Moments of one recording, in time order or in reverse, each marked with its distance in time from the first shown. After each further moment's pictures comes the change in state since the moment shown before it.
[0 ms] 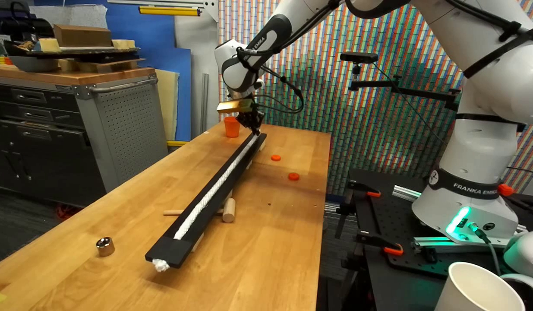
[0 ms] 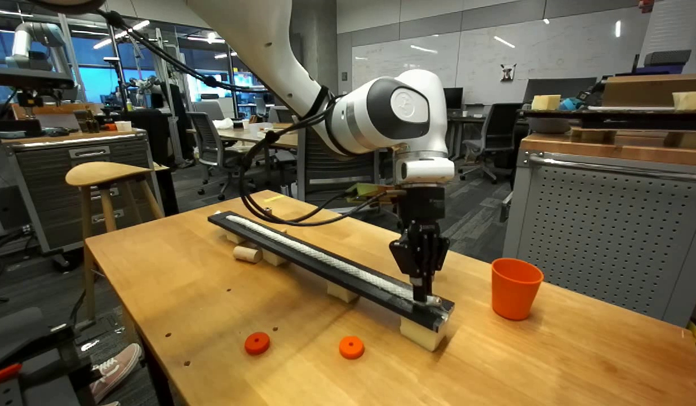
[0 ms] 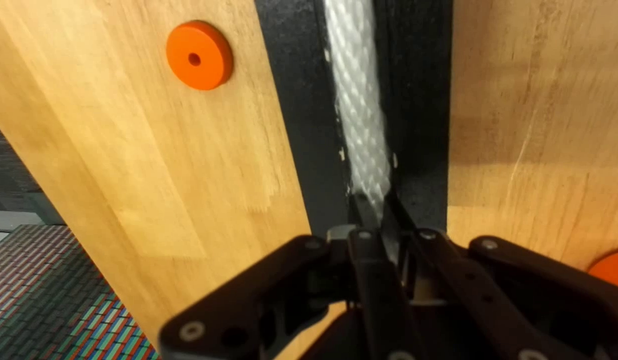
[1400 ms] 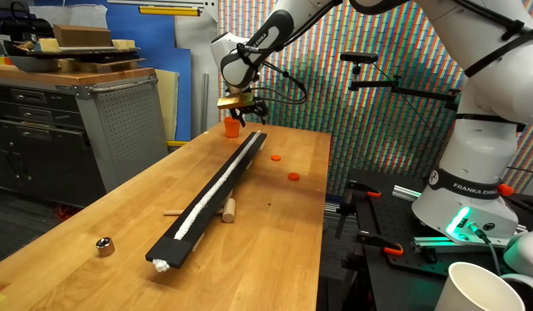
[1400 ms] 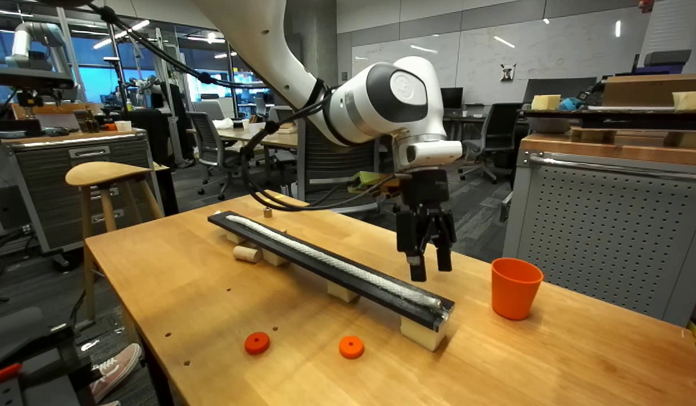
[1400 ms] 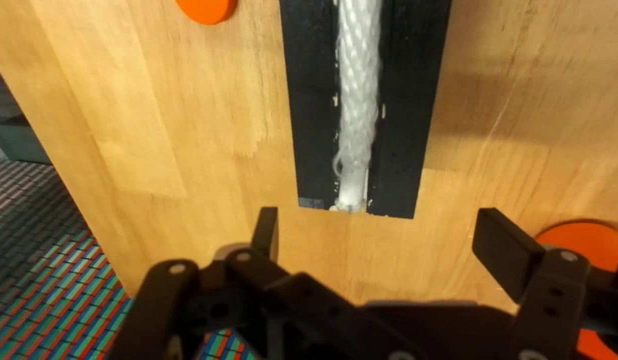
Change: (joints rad) arm 0.016 -0.026 -0.004 0.012 -0.085 0.001 -0.098
